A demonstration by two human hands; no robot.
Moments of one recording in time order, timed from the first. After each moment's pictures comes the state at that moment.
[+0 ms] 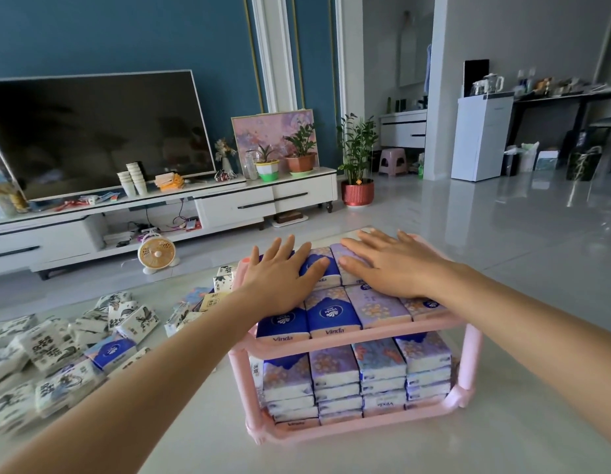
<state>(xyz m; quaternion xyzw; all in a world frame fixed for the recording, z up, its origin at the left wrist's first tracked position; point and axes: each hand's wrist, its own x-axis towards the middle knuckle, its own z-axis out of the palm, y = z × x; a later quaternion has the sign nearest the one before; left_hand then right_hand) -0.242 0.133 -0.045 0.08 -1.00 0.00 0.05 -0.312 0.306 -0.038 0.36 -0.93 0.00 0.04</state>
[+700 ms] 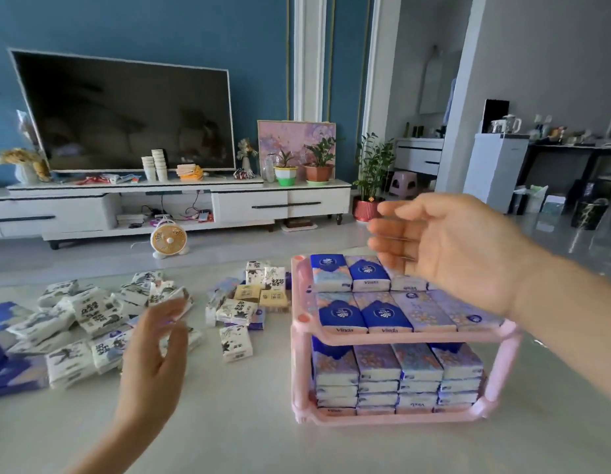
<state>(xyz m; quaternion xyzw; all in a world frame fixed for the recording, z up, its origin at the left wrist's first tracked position) -0.072 0.022 -0.124 0.11 -0.78 -0.38 0.48 -0.181 0.285 0.048 0.26 -0.58 0.73 -0.23</state>
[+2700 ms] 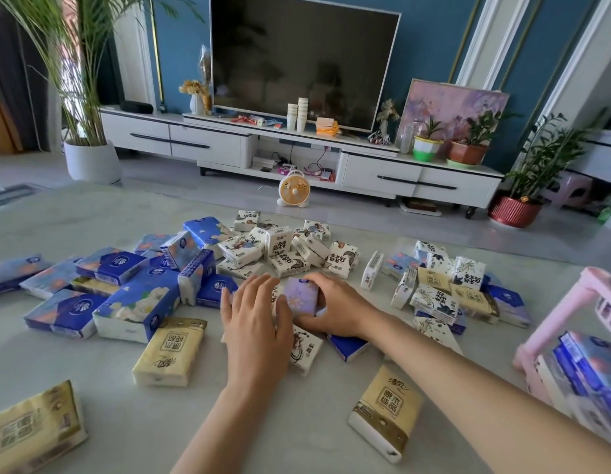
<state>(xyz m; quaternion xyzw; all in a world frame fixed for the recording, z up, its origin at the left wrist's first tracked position) -0.019 -0.137 -0.209 0.37 -0.79 -0.18 0.46 -0.165 -0.096 -0.172 0.60 -0.77 0.20 -0.11</state>
